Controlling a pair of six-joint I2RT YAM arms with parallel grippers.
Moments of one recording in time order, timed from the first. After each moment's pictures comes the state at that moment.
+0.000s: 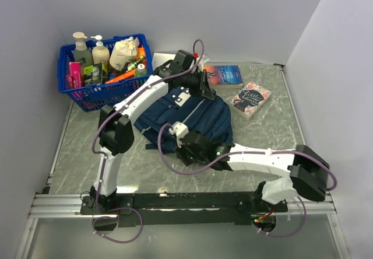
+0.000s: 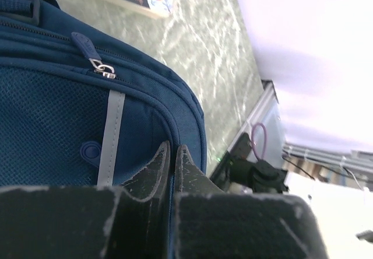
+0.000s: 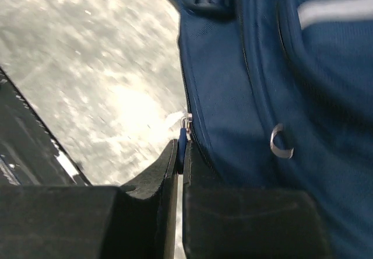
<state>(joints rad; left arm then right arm) -0.63 2.14 2.10 -0.62 0.59 -0.58 1.11 1.35 0.78 -0.11 0.12 0.25</state>
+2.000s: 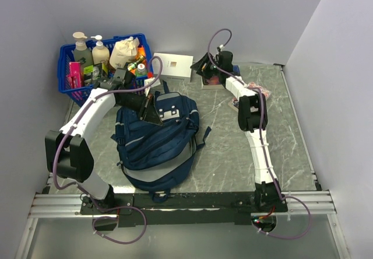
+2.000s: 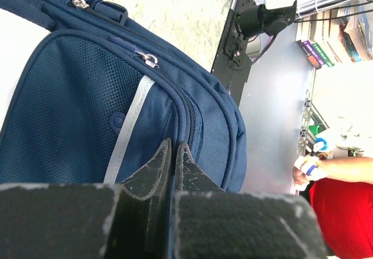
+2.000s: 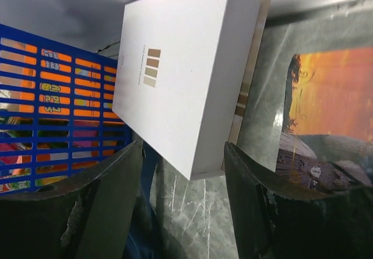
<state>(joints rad) -0.24 1.60 1.42 -1.06 1.06 0.35 0.20 2.68 2.29 0.03 -0.51 0.84</state>
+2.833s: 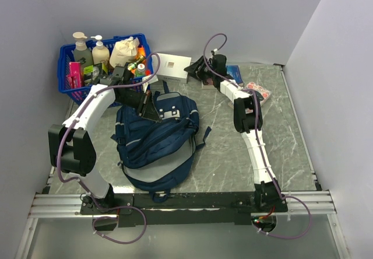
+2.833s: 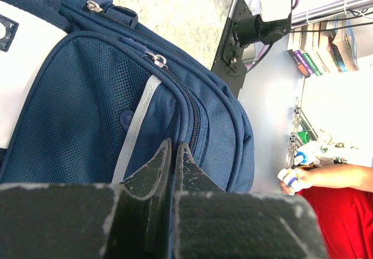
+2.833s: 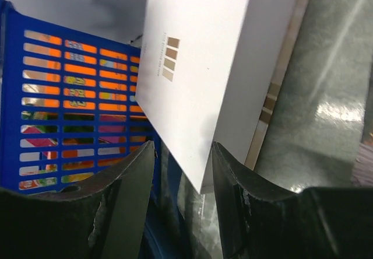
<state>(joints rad) -0.21 1.66 1.47 -1.08 1.10 0.35 0.25 2.76 2.34 0.14 -0.56 1.01</state>
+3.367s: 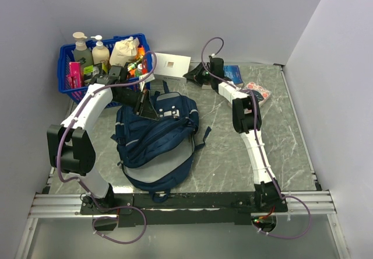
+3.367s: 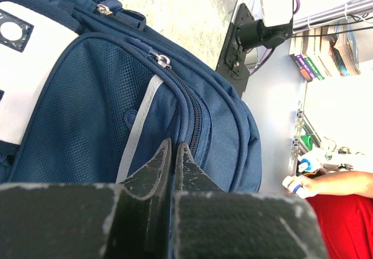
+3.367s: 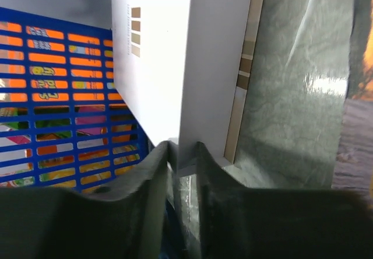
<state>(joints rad) -0.17 1.66 1.47 -1.09 1.11 0.38 0.27 2.76 2.29 0.07 -0.55 1.01</state>
